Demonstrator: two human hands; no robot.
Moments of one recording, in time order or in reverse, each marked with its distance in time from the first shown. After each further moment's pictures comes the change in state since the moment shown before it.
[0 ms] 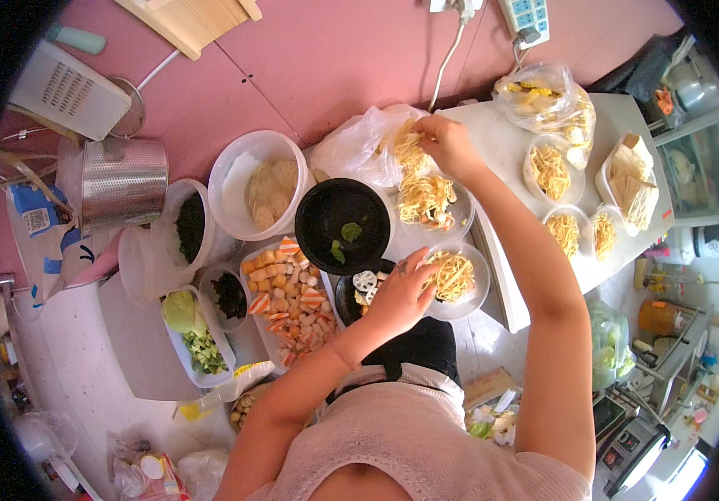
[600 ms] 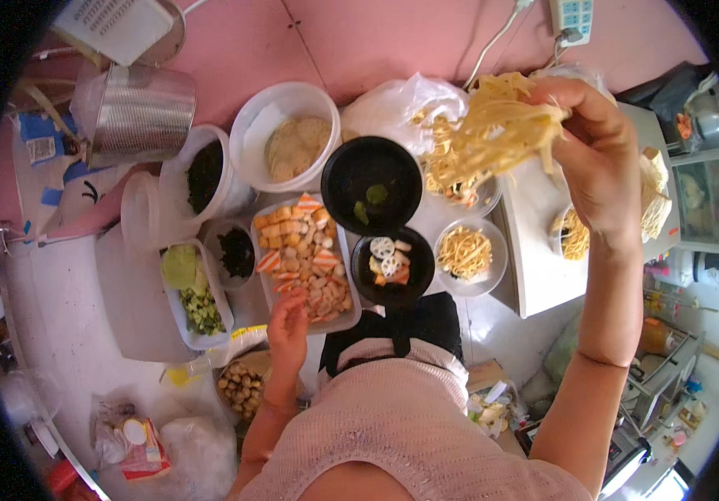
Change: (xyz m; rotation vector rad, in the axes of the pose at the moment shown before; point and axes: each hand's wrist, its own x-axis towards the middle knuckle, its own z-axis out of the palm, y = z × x) left_hand -0.209 -0.049 -0.075 -0.337 0.628 -0.487; right_hand -0.067 -0.179 -0.123 0.607 0.040 -0.030
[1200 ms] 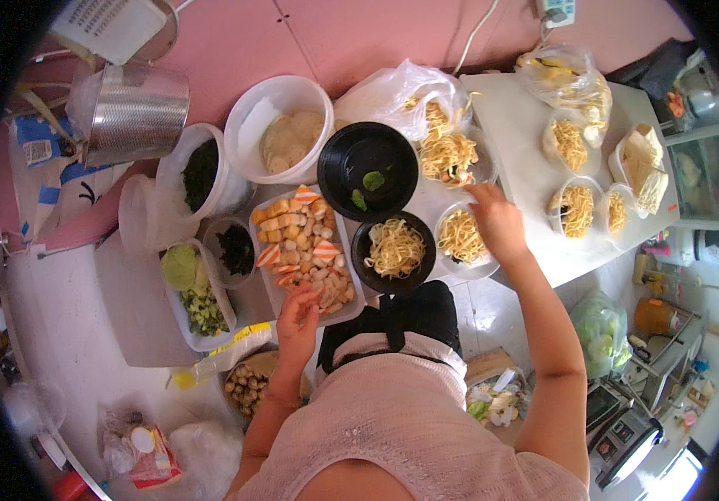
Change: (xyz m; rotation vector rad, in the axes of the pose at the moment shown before) left_hand -0.008 -0.016 -0.003 0.028 -0.125 -0.013; right_hand -0.124 0.169 0.049 -1.010 -0.086 0.227
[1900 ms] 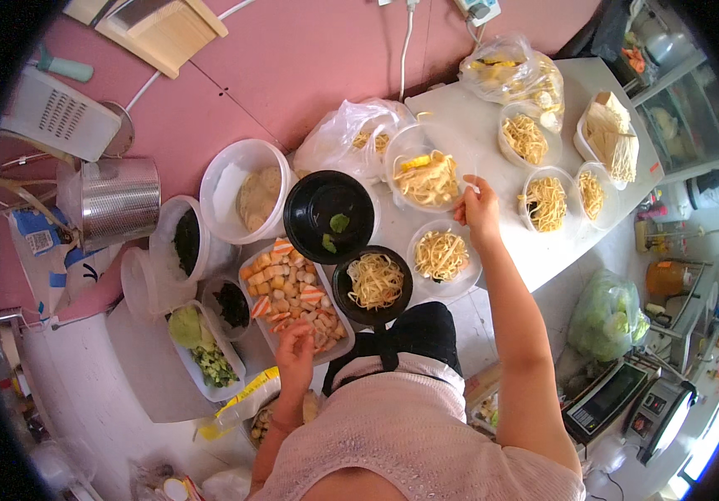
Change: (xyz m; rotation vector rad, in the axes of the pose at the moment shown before) left_hand 0.019 0.013 0.013 0.061 -0.028 0.028; right_hand 0.015 0.068 0.020 1.108 0.343 0.684
